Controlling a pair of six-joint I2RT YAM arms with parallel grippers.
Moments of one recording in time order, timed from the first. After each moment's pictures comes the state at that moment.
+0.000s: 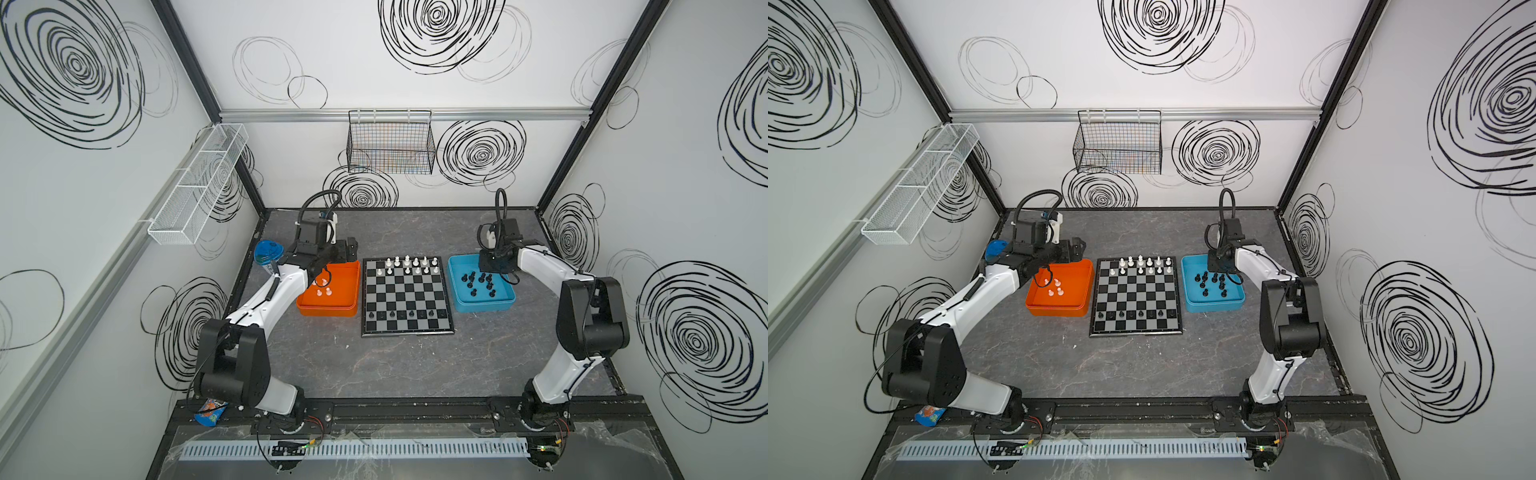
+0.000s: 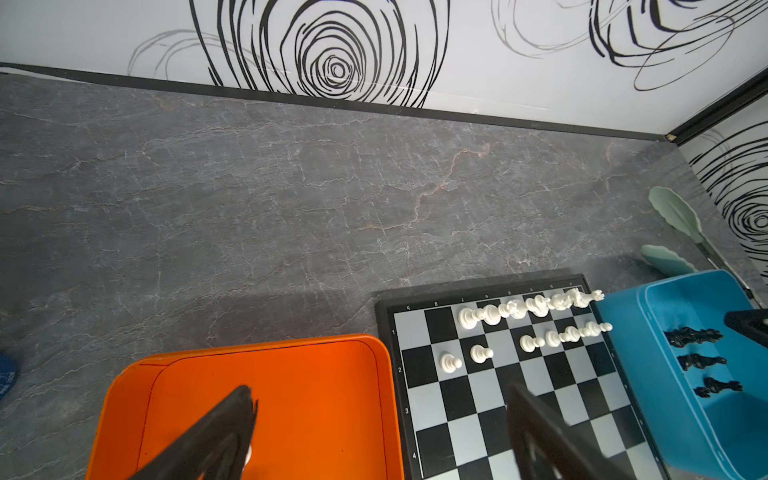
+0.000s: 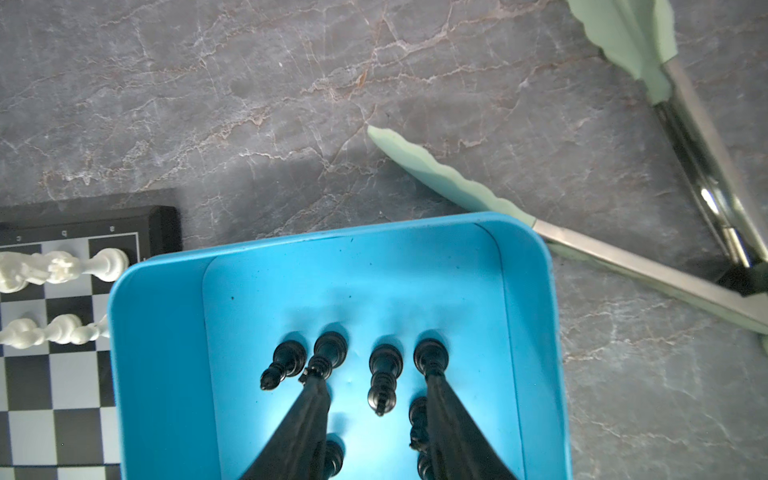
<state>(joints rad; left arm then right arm) -0.16 1.49 1.09 -0.26 0.14 -0.23 0.08 1.75 1.22 -0.55 -0.02 0.18</state>
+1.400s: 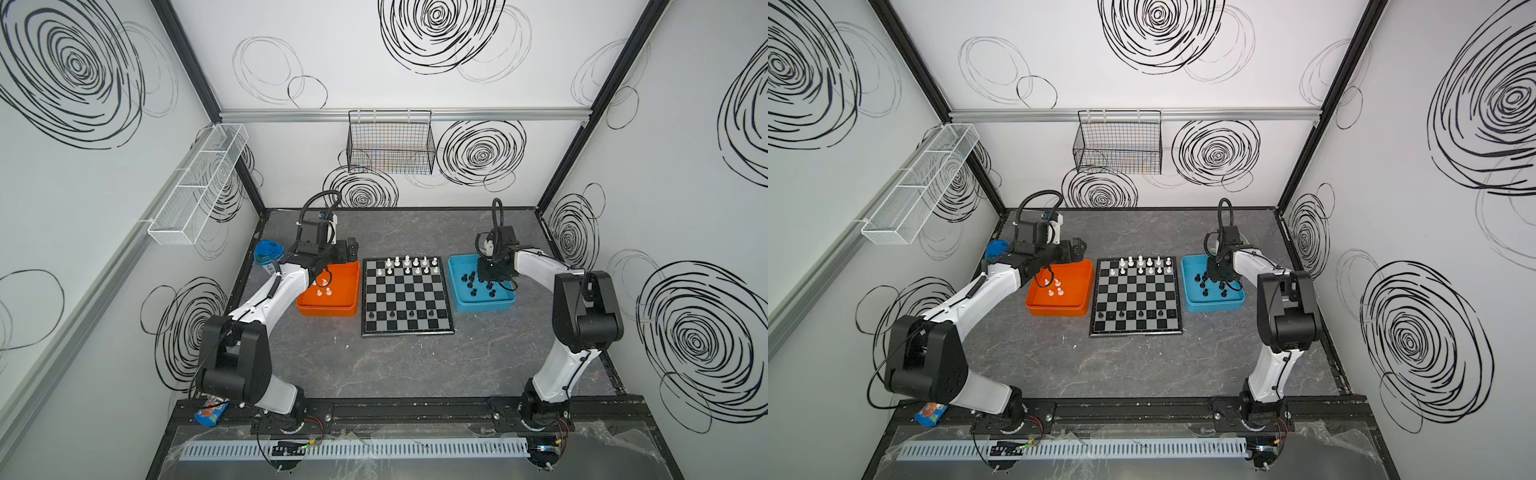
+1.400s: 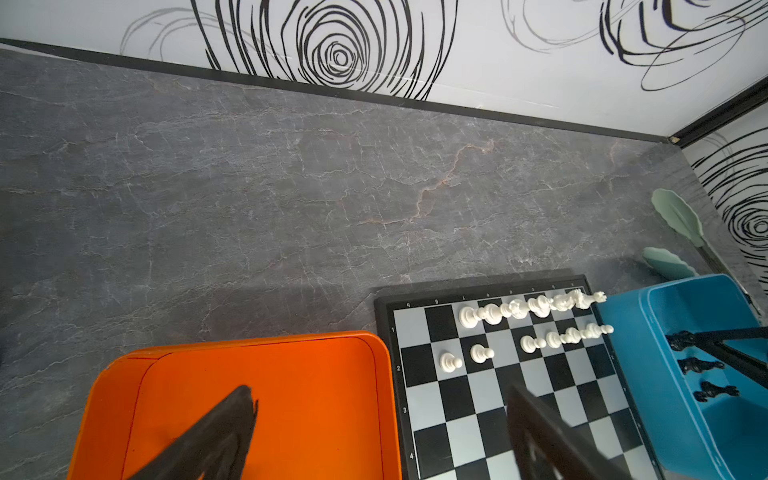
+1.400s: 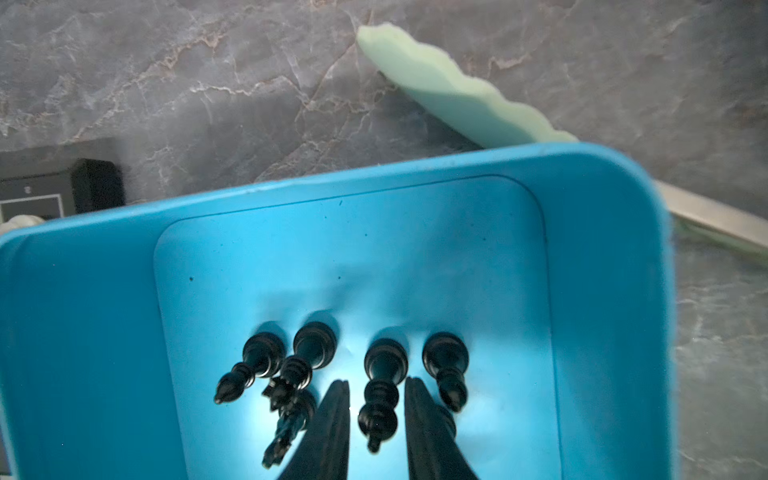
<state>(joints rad) -0.15 1.51 1.09 -0.26 0.15 -0.25 0.07 1.81 1.17 -0.52 -0.07 0.18</state>
